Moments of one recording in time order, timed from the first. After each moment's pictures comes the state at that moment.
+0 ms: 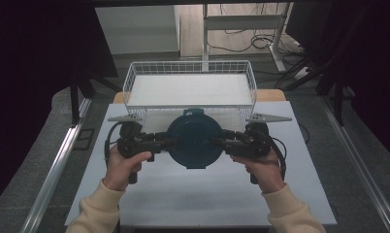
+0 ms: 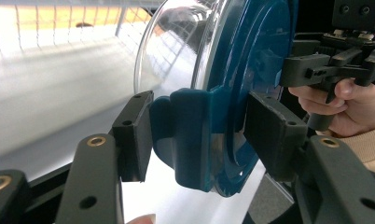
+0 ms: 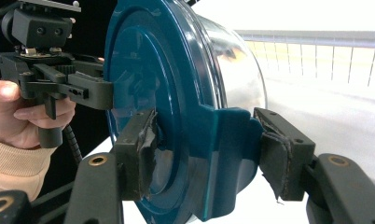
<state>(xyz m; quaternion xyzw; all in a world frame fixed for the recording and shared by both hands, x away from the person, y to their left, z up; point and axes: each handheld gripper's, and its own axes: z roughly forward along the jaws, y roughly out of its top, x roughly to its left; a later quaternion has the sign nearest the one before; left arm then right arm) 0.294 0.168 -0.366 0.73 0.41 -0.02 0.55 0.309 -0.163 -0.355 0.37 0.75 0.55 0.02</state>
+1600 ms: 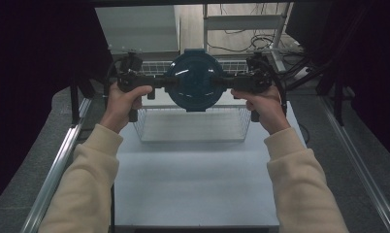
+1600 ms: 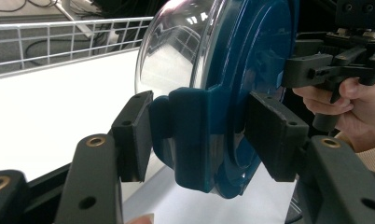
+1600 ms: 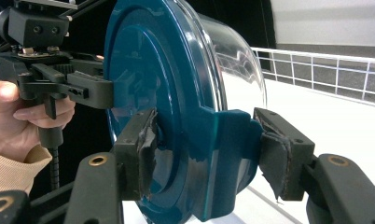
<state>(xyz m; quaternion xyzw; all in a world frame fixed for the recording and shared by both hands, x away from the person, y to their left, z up) 0.401 0.175 -0.272 0.73 0.40 0.01 0.55 0.418 -0.154 -0.262 0.36 0.75 0.56 0.03</state>
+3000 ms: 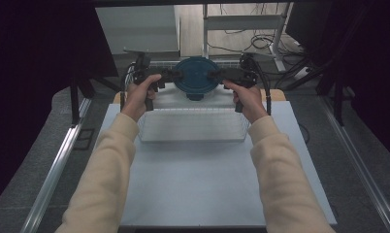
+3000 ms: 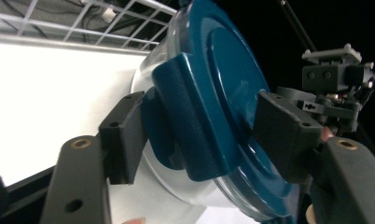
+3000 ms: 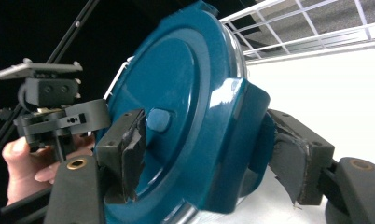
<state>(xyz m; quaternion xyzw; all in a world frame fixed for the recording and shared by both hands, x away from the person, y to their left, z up) 0.495 0.180 -0.343 0.63 0.51 -0.13 0.57 0.504 -0.146 -0.323 0.52 0.65 0.54 -0.09</state>
